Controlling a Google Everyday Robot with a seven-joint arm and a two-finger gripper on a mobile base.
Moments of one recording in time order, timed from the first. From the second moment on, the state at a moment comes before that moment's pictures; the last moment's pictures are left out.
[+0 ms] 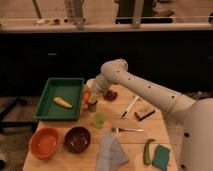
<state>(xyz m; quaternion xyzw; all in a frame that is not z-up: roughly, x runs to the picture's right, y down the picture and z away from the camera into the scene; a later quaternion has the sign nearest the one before) -0.073 0.030 0.810 -0.26 -0.24 0.08 0.93</state>
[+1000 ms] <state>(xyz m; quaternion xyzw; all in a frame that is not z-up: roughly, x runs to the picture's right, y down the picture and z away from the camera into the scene) -0.065 0.030 0.822 -0.27 -0.24 0.09 0.93</state>
